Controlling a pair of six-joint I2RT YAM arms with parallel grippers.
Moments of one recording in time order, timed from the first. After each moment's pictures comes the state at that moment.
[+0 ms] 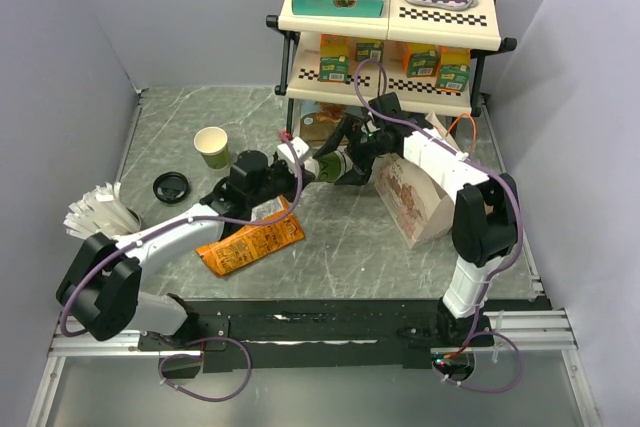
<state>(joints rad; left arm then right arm) -0.65 1.36 0.81 0.31 0.24 0.01 0.38 1.80 1.47 -0.62 -0.64 1.02</state>
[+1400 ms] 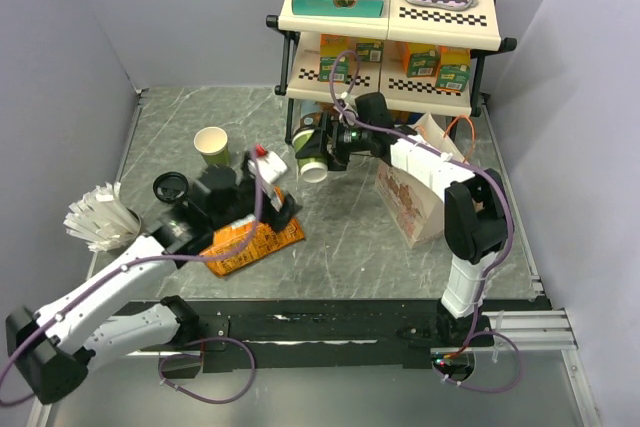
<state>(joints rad) -0.76 0.95 0.82 -0.17 0.12 0.12 0.44 1.85 1.44 -0.24 -0.77 0.83</state>
